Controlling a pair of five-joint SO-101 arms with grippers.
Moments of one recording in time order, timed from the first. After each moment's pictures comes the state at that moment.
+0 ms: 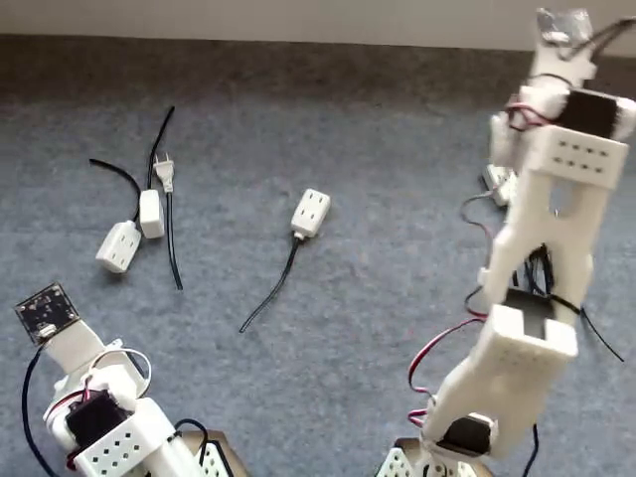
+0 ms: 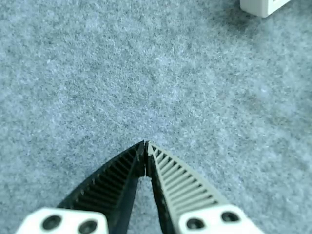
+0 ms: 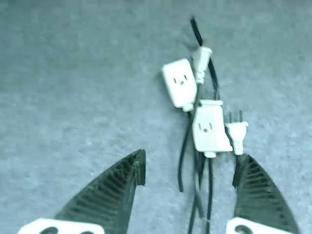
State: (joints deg) left arm -44.8 -103.6 96.1 76.4 3.5; right arm 16.0 22.2 -47.8 98.4 18.1
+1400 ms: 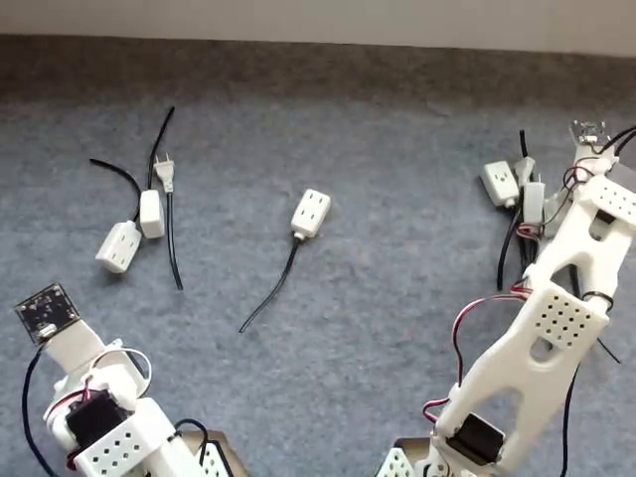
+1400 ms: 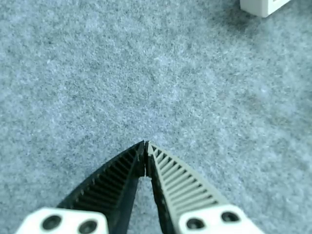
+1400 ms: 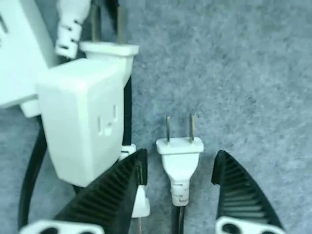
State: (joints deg) left arm -44.8 -103.6 96.1 76.4 3.5; right arm 30.0 56.1 -52.6 78.2 33.6
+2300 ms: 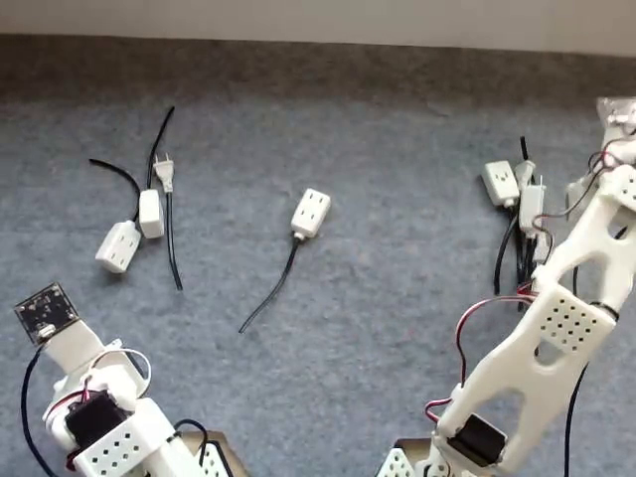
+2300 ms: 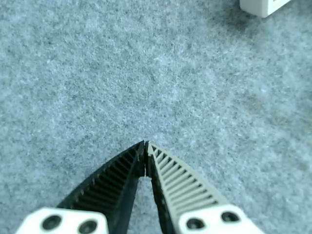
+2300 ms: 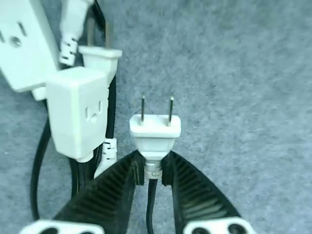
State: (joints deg) left arm -44.8 -103.6 96.1 76.4 3.5; right arm 31.6 52.9 -70.8 93.0 33.9
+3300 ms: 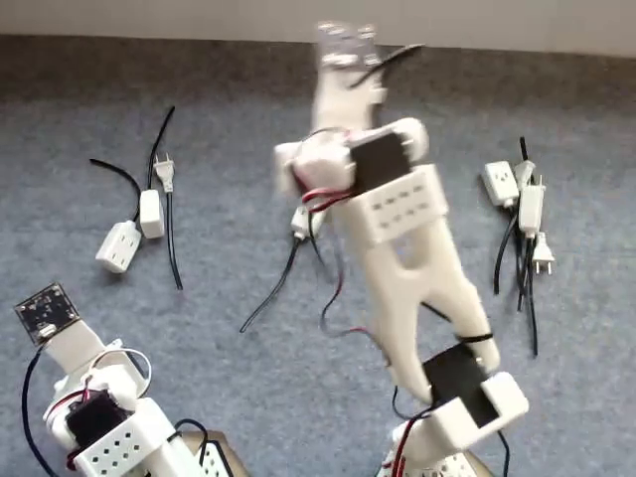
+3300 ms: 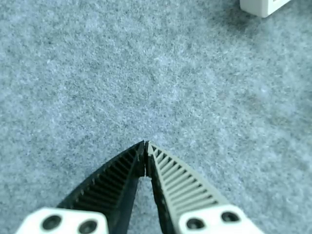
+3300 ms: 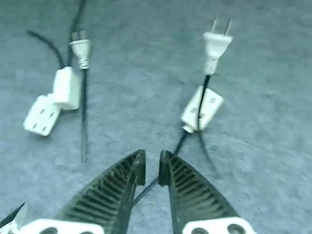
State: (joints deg) left arm -44.8 -103.6 96.1 76.4 3.5; right arm -35.3 1.5 -26.7 88.8 -18.6
